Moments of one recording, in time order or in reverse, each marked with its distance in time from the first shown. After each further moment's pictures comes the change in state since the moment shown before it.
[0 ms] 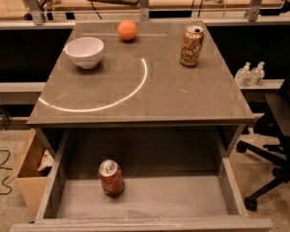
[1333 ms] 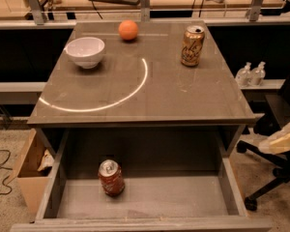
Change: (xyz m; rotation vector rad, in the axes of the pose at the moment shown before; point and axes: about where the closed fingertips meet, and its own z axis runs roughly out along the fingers) arm 0.056 0.064 0.090 -0.080 -0.322 0.080
